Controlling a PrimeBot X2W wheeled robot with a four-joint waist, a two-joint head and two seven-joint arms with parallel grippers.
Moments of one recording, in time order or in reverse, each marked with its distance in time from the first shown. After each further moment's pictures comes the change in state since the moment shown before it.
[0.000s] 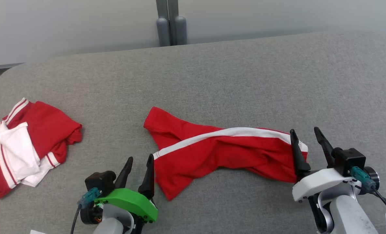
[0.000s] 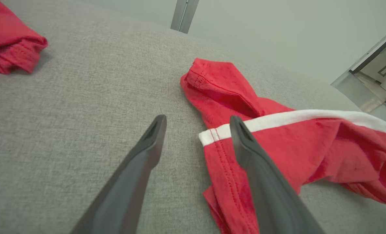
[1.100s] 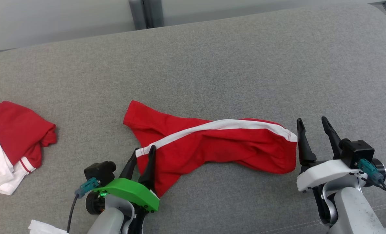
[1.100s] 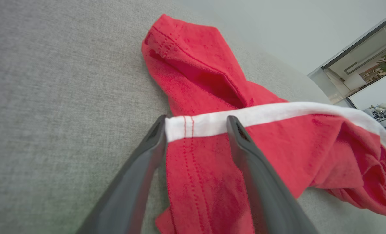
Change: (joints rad) left arm -0.073 -0.001 -0.053 0.063 -0.171 -0.056 0.000; right arm -0.034 0.000 -0.037 -0.019 -0.003 0.000 0.000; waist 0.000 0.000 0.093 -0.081
